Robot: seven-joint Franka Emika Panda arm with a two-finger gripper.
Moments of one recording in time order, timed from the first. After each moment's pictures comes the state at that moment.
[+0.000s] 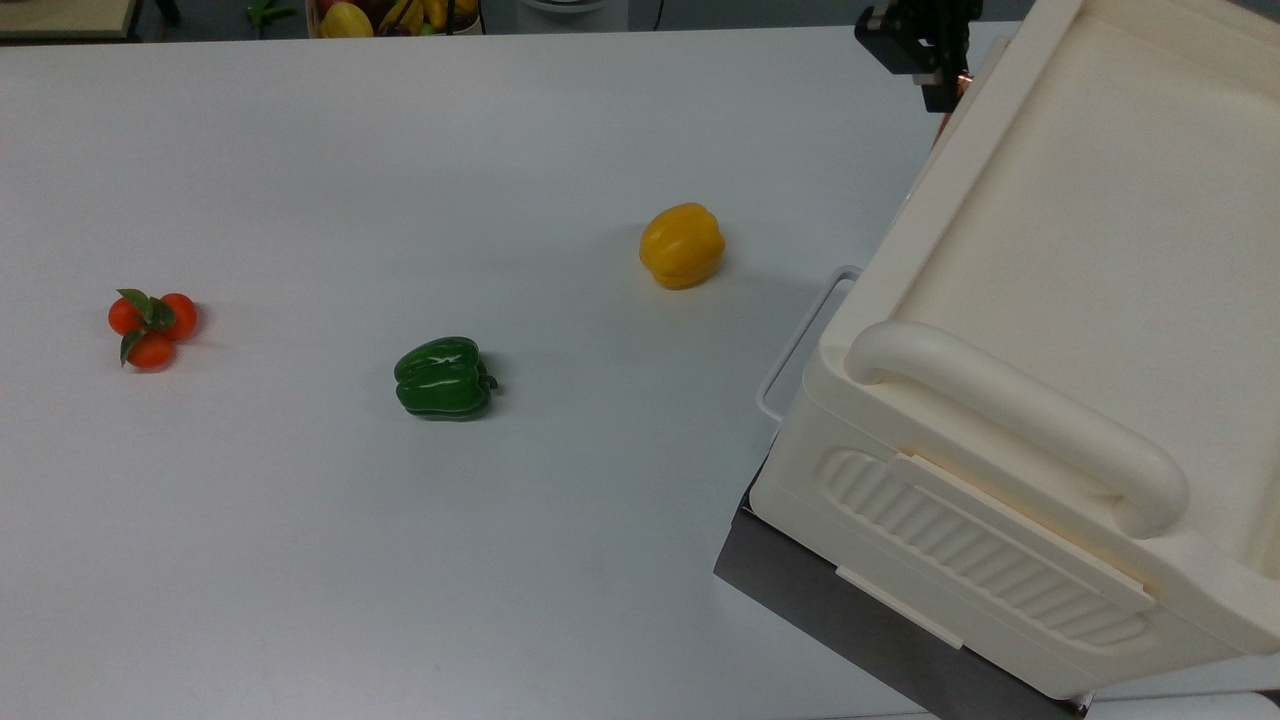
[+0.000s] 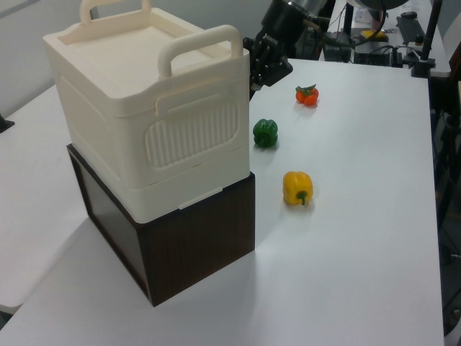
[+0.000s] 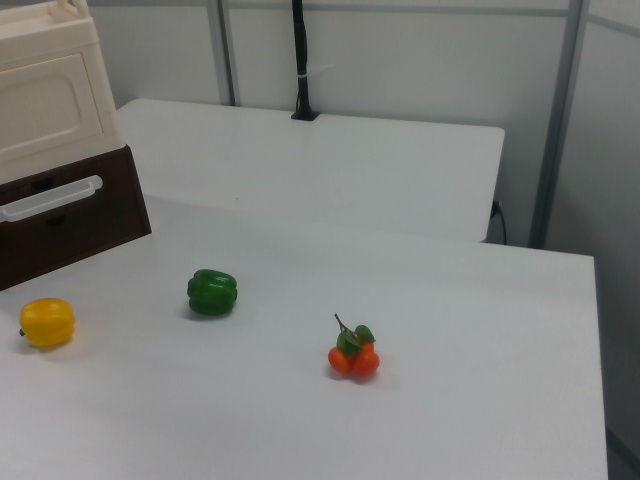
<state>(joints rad) 0.09 0.10 0.37 -1.62 0.23 2.27 -0.63</state>
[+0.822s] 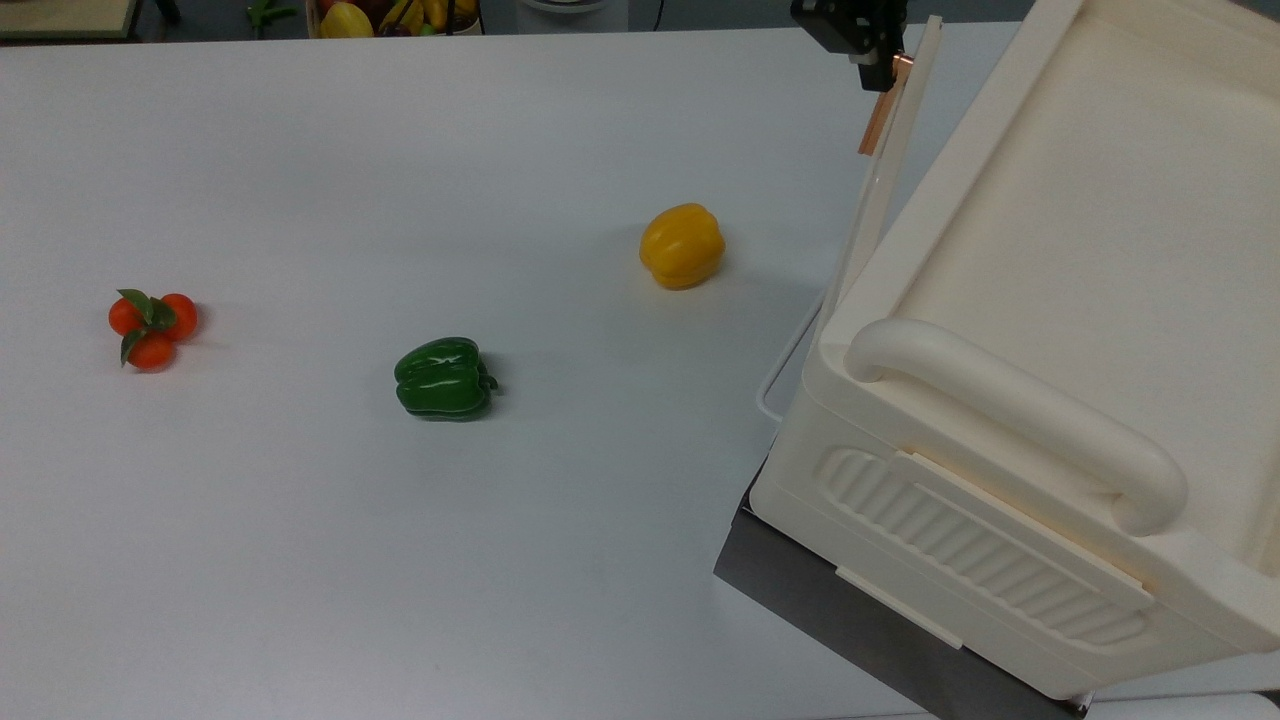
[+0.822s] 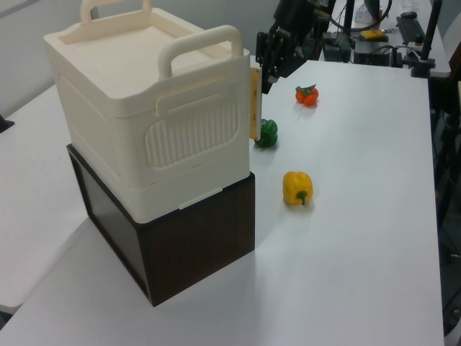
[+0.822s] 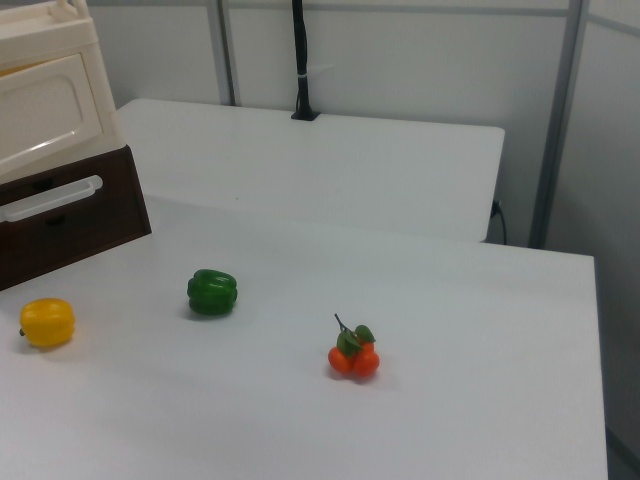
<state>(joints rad) 0.04 0.05 0.37 -1.63 0.23 2.13 -0.63</state>
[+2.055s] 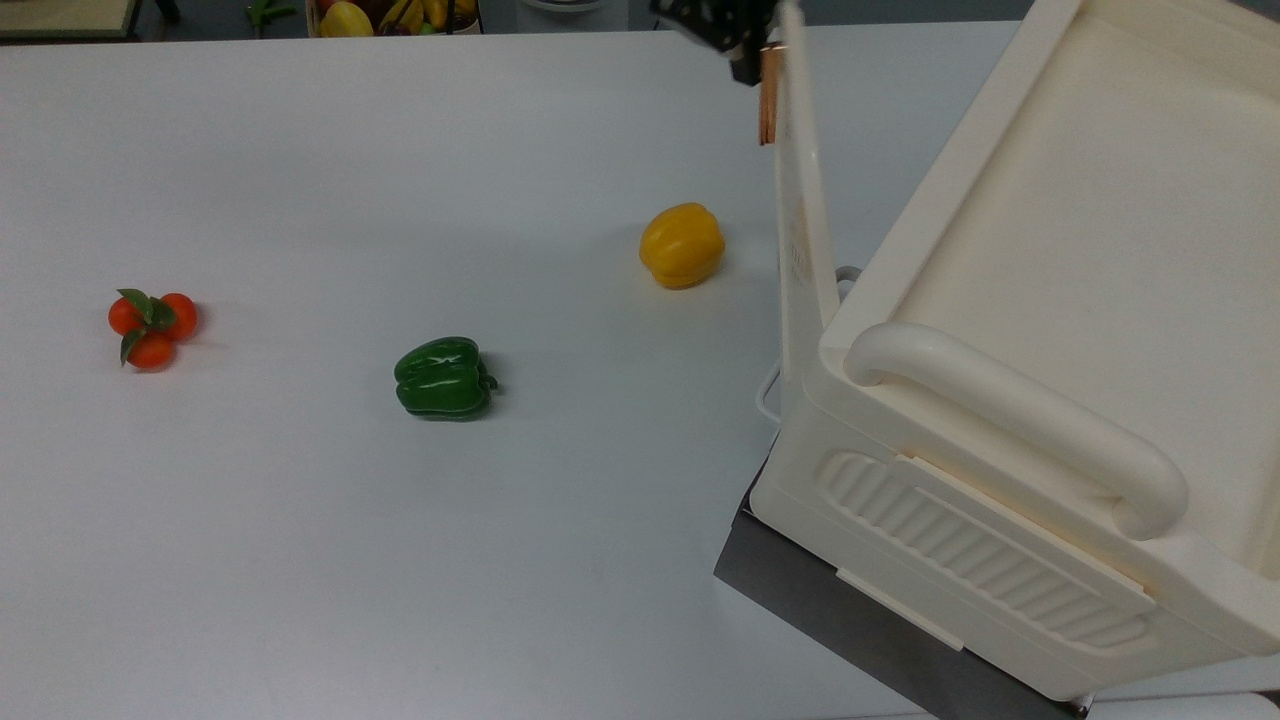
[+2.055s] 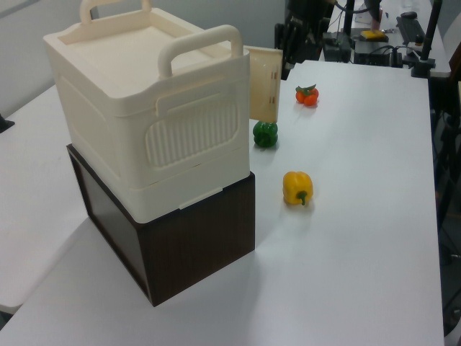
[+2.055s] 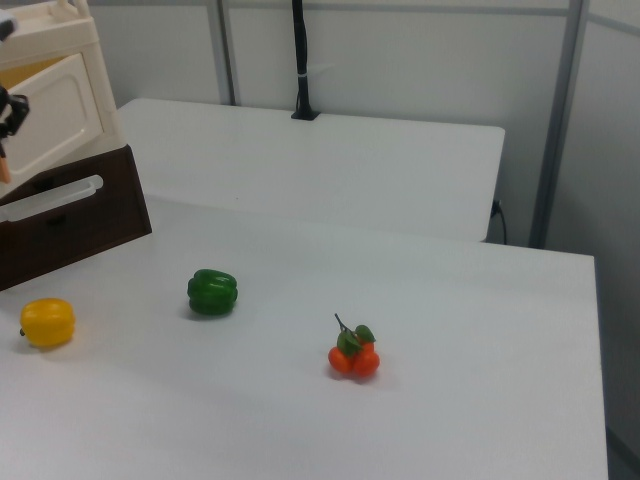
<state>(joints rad) -0.11 0.01 0.37 -1.65 0.23 1.97 -0.63</state>
